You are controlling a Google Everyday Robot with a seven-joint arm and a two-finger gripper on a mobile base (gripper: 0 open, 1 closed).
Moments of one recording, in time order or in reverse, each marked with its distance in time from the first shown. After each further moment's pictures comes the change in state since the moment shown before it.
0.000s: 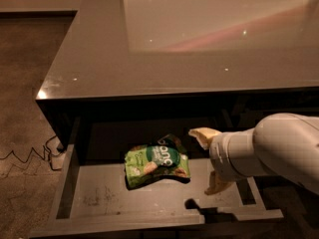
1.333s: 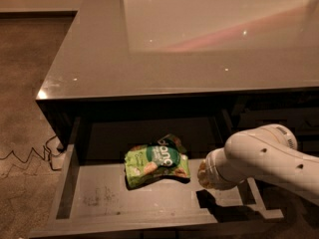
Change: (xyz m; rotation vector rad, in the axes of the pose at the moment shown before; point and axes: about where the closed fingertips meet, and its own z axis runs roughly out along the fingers) arm 0.051 0.049 0.096 -0.204 0.092 0.149
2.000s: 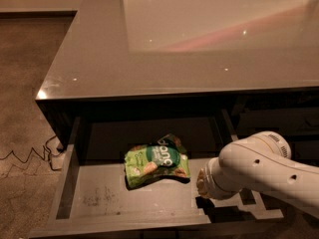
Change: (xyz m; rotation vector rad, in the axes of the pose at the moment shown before) arm -0.004 0.027 0.009 -0.045 0.033 0.029
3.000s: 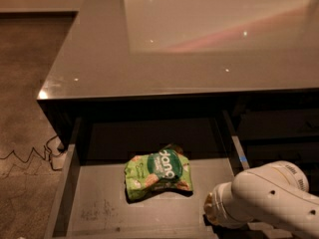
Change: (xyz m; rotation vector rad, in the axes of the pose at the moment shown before) arm 0.007 0.060 0.007 -0.035 -0.015 0.019
